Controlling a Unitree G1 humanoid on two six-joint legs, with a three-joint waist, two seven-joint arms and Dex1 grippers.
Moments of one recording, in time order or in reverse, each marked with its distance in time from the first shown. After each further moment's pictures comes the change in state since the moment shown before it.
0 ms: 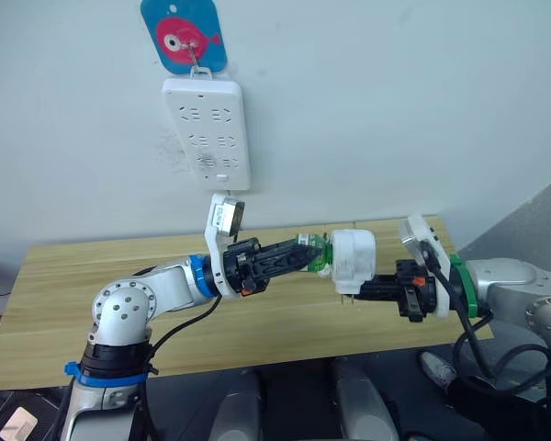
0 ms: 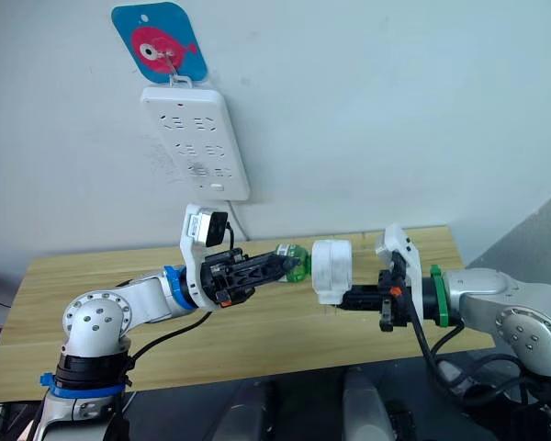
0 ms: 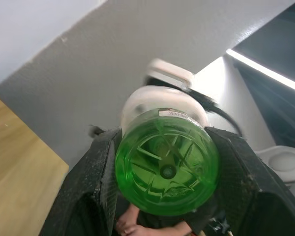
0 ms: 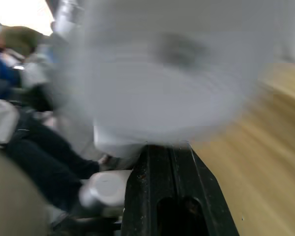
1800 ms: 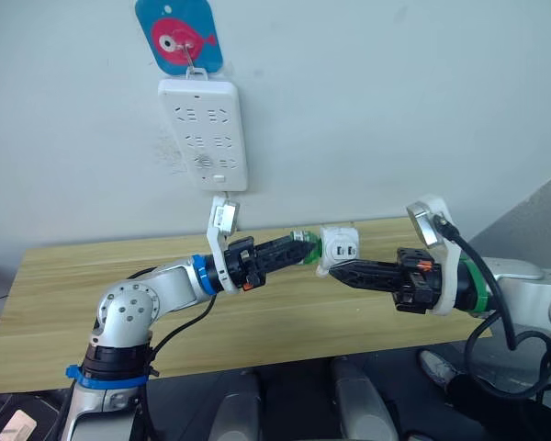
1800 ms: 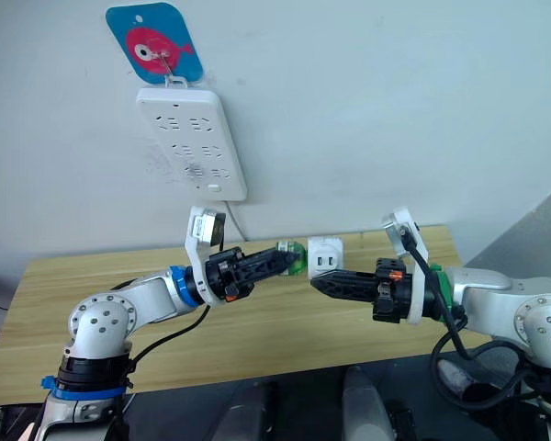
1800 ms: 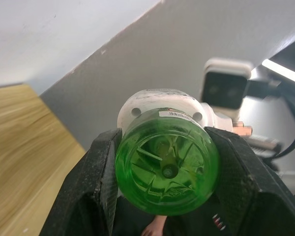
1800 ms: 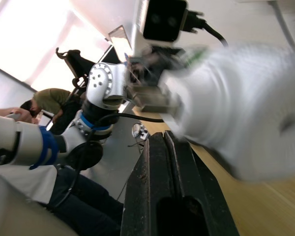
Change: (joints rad) left arm 0.027 0.022 -0.015 0.010 0.097 -0.033 -0.023; right arm -0.066 0.047 -0.068 0.081 0.447 0.083 -0.371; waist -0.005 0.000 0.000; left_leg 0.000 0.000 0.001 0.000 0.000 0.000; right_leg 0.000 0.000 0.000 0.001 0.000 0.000
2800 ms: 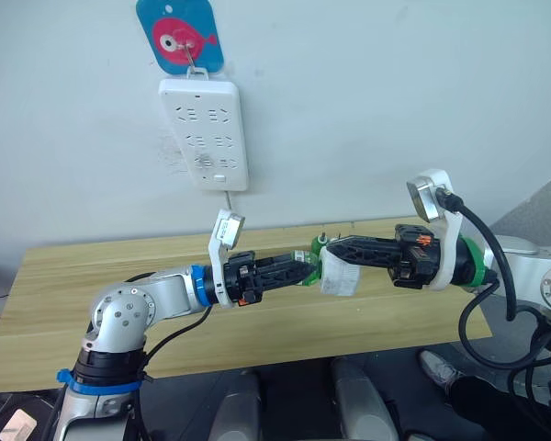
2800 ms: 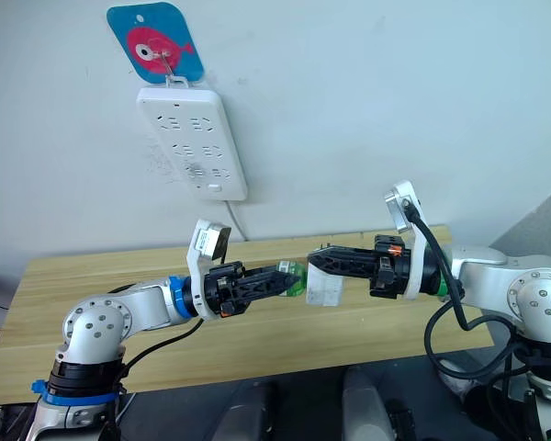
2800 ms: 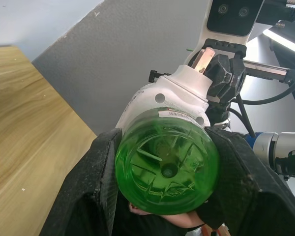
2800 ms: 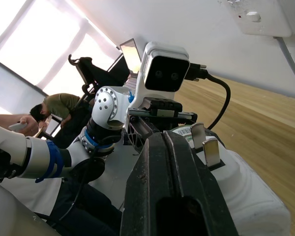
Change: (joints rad) left arm 0.014 0.023 0.007 -0.021 0.004 0.089 -0.043; right arm -0.103 0.042 0.033 0.108 -0.070 -0.003 0.051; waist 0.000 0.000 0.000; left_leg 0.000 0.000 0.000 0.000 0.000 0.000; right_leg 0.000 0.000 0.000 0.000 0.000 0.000
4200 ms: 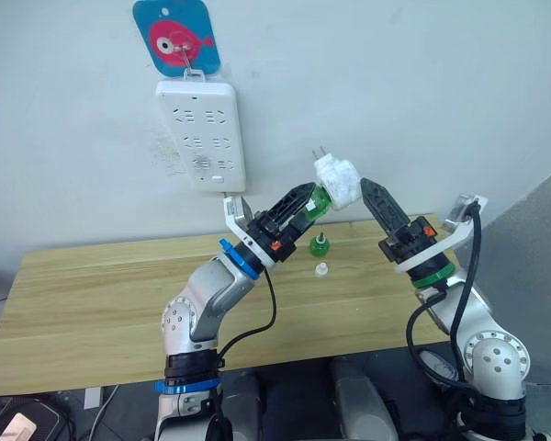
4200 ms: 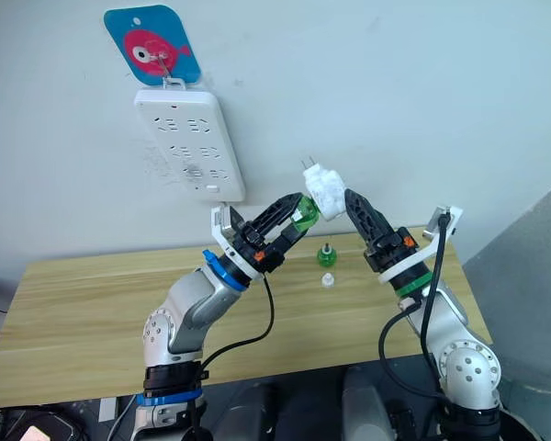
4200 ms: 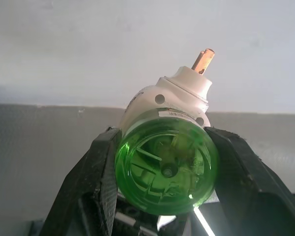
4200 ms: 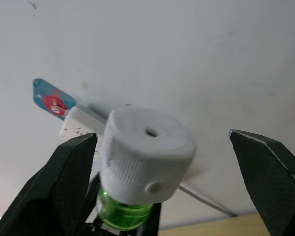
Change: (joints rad) left arm -0.024 -0.553 0.142 0.142 -0.653 -0.239 0.962; right arm 0.292 0.635 -0.072 -0.109 -0.314 -0.535 -0.371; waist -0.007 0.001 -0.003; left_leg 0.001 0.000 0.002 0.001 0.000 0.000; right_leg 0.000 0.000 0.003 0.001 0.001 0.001
